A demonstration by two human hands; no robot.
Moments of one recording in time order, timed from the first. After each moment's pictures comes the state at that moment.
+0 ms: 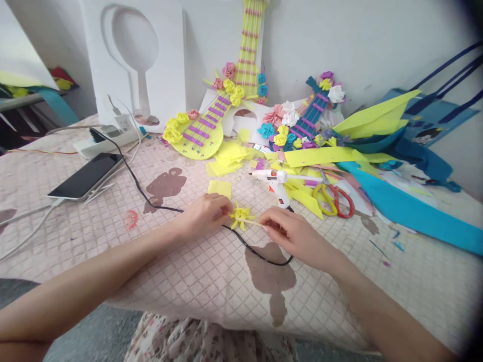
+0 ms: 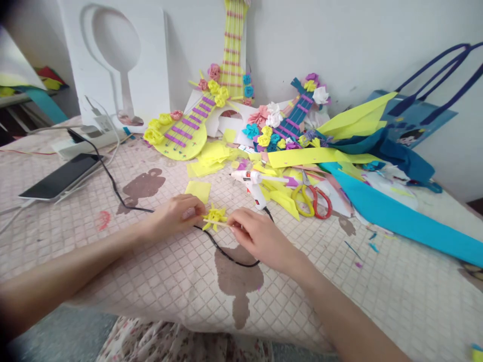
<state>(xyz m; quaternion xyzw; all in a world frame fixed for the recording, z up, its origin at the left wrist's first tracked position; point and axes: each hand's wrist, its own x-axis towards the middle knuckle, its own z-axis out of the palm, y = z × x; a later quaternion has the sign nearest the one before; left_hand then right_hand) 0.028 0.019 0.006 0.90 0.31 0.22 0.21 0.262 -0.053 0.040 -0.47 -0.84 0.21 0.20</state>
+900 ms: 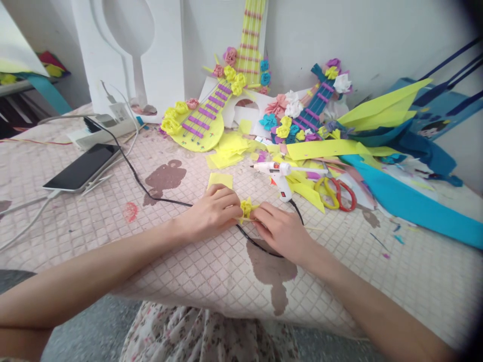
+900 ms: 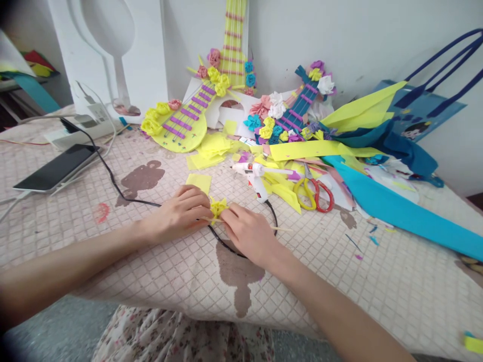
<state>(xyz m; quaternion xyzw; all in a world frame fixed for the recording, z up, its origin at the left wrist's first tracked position) 0.032 0.009 0.004 0.96 0.19 0.20 0.02 0.242 -0.055 0.011 -0.48 -0.87 0.02 0.13</state>
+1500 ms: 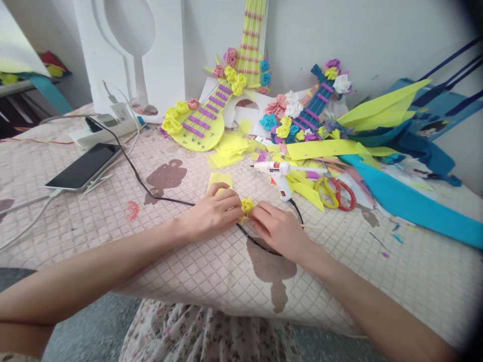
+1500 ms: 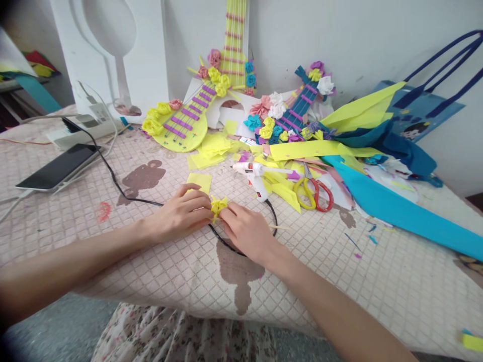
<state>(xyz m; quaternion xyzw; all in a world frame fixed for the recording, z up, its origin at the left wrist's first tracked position) 0.035 0.007 0.003 0.96 0.16 0.23 -0.04 0.239 -0.053 0.005 -0.48 -0.87 0.01 0.13</state>
